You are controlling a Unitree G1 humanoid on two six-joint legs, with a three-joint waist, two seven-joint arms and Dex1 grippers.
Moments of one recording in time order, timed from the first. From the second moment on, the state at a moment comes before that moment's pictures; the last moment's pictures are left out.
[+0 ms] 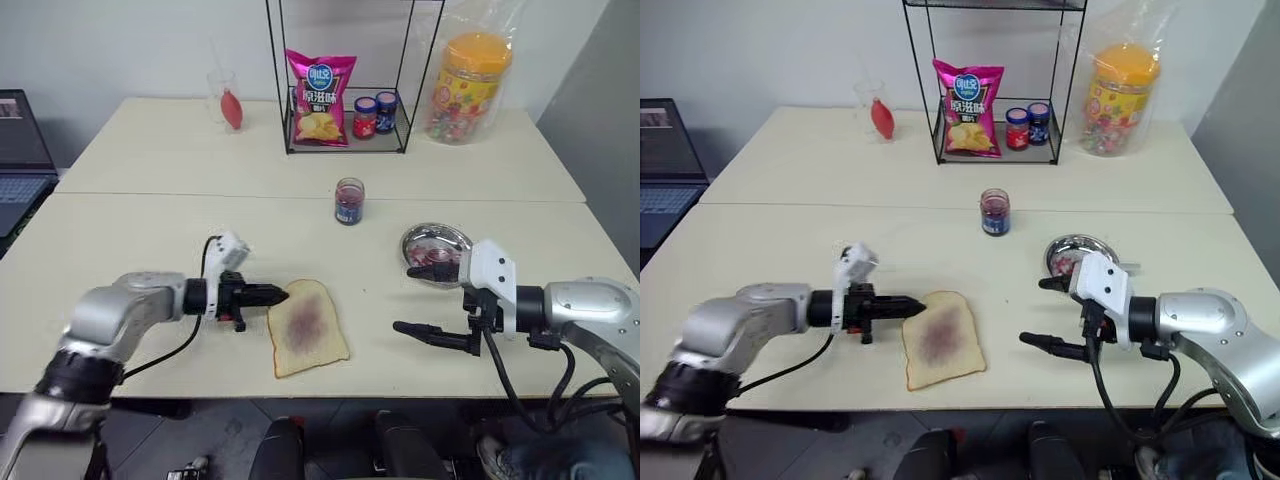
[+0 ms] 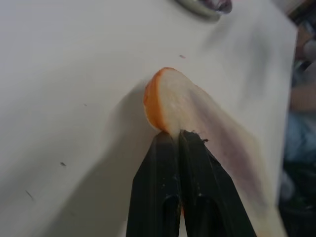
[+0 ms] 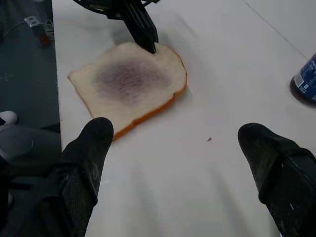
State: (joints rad) left arm -0.50 0.80 -0.23 0.11 -0.50 0.64 -1.11; right arm -0.19 -0.87 -0.05 -0.74 0.60 0.81 0.85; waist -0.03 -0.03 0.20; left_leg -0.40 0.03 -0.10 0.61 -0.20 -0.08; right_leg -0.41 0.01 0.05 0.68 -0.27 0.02
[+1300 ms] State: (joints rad) left arm -0.78 0.53 -0.20 0.67 -0.11 0.10 -1.15; right arm 0.07 -0.90 -0.27 -0.94 0.77 0.86 0.68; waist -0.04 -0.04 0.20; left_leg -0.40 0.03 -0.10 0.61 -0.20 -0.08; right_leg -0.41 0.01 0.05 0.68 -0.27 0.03
